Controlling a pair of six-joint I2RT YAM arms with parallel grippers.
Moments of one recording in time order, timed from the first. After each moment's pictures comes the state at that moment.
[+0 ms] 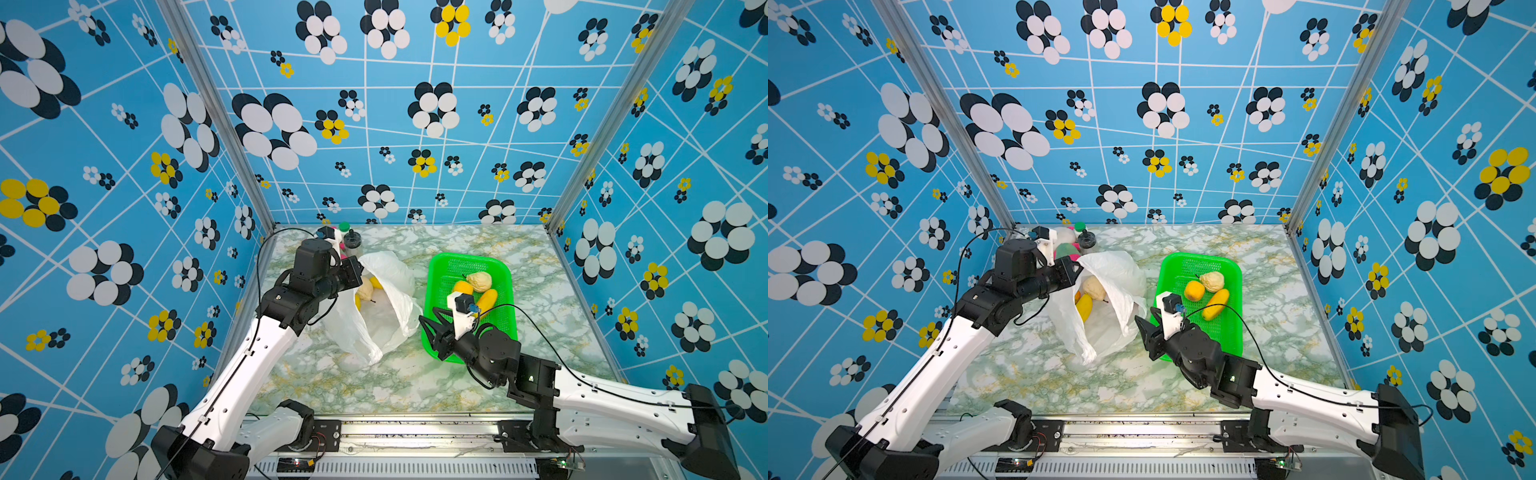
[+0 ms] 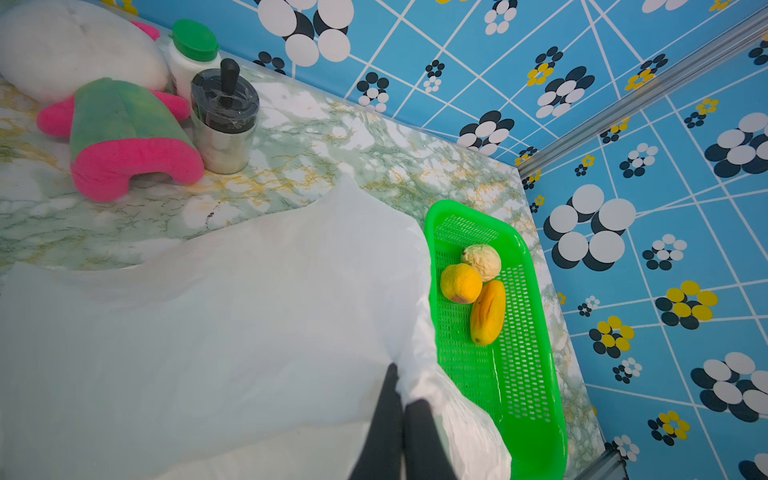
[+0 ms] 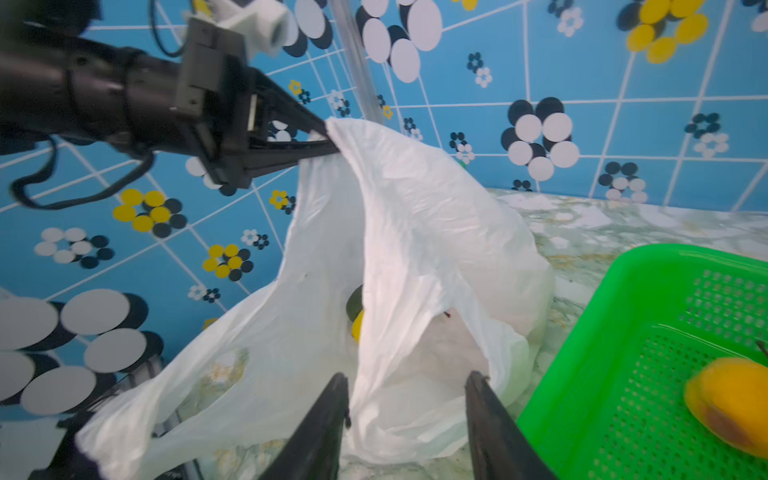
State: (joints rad) left arm -0.37 1.11 1.18 -0.58 0.17 -0.61; right arm 1.22 0.97 0.62 0.24 0.46 0.27
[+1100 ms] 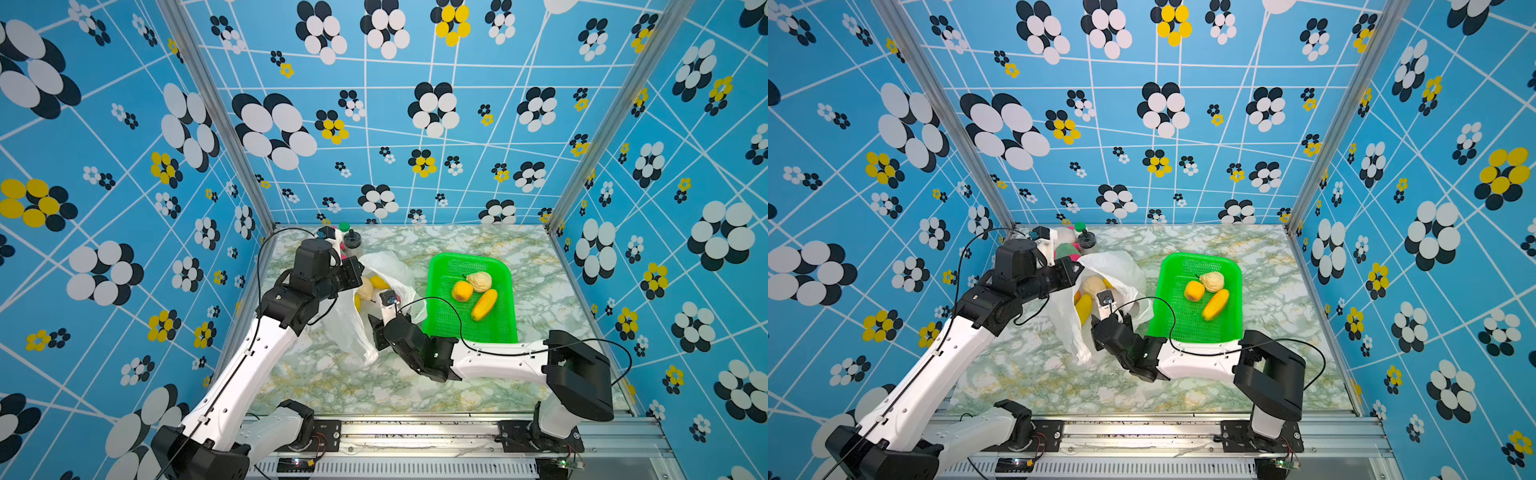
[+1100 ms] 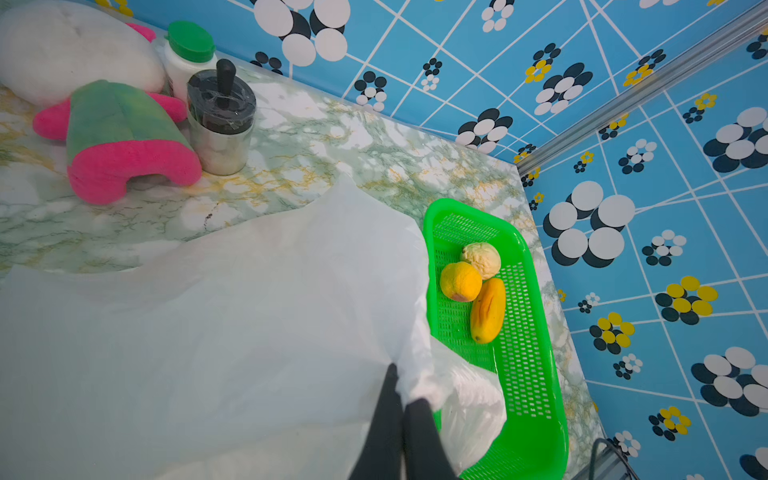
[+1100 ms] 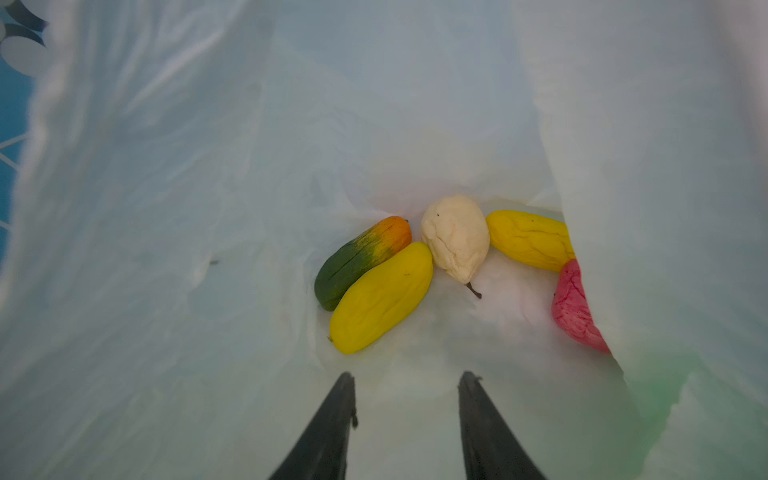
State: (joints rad) left arm -0.37 1.12 1.18 -0.58 0.18 -0.60; right arm 1.20 1.73 1.05 0.23 0.55 0.41
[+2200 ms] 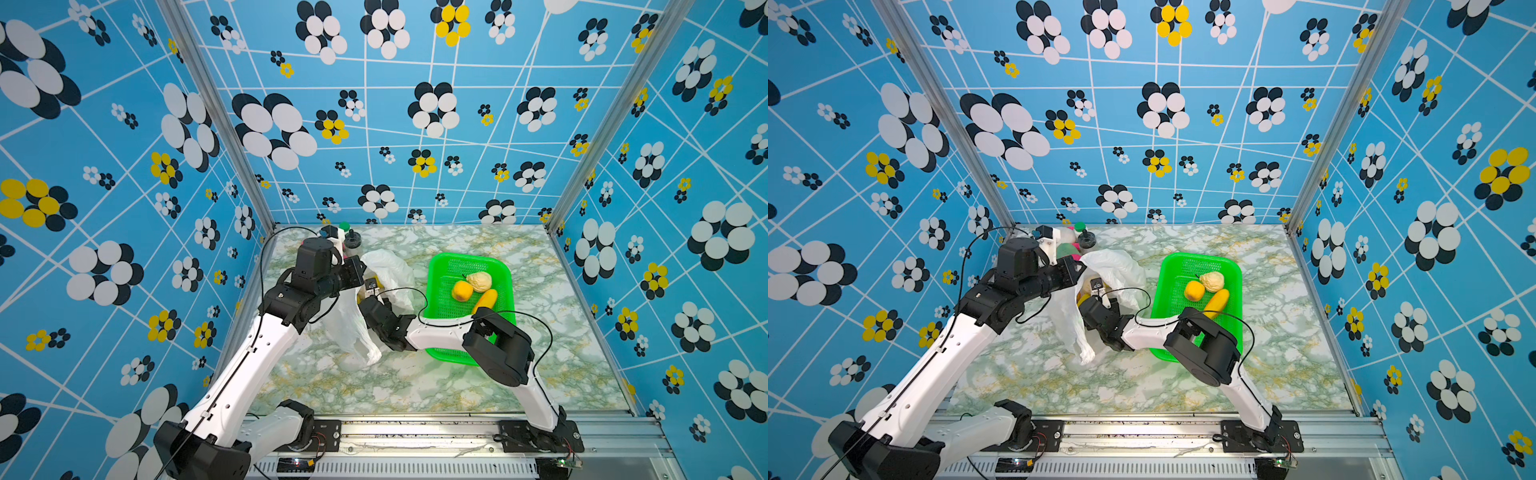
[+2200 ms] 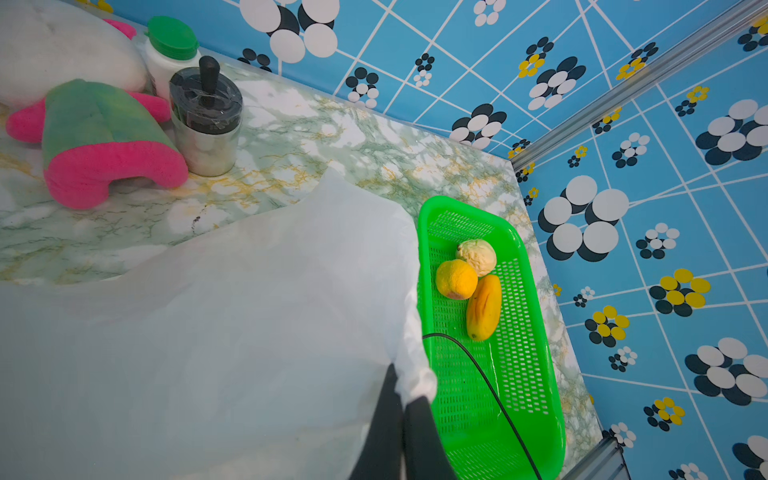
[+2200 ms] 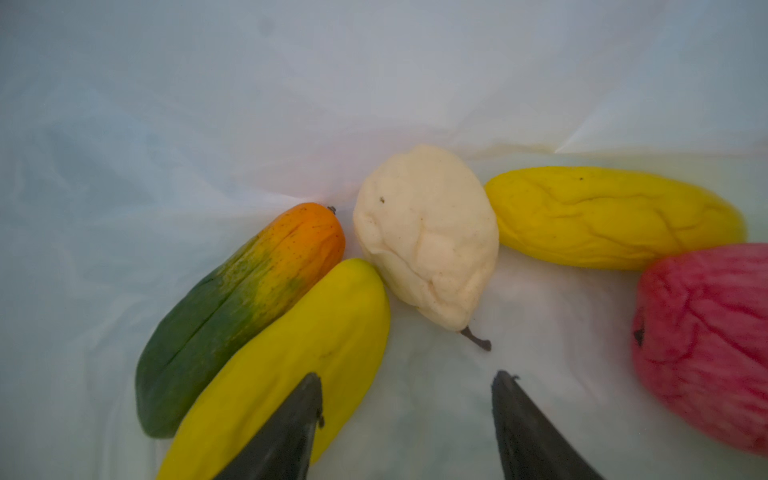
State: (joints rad) left arm -0.37 1.13 1.19 -0.56 0.21 -0.59; right arm 1.06 2.21 1.45 0.15 0.50 0.48
